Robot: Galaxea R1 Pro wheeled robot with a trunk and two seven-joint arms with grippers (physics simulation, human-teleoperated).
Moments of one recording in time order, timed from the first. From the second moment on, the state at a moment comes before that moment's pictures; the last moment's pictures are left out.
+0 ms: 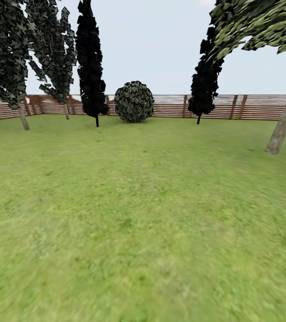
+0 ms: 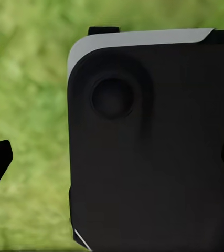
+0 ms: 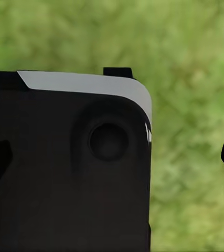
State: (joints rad) left arm -0.01 0.01 0.01 -0.13 0.01 0.01 0.01; right arm -0.05 -0.02 0.01 -0.06 0.00 -0.12 0.00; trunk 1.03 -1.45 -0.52
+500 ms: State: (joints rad) left arm -0.01 0.01 0.01 -0.13 0.01 0.01 0.01; right arm -0.05 -0.02 0.01 -0.06 0.00 -0.12 0.00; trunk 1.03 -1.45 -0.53
